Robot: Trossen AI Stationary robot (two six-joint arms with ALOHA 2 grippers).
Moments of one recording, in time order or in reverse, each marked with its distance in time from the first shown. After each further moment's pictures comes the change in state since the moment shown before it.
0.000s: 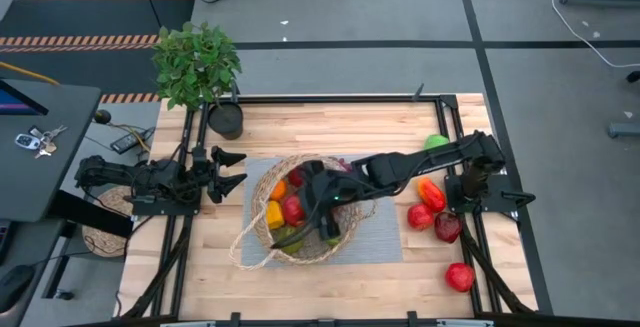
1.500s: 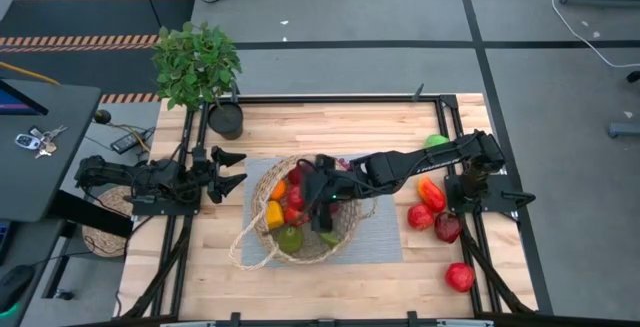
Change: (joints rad) left arm 0.000 0.000 0.000 0.000 0.000 0.000; right arm -0.017 -0.002 -0.022 -0.042 0.098 0.373
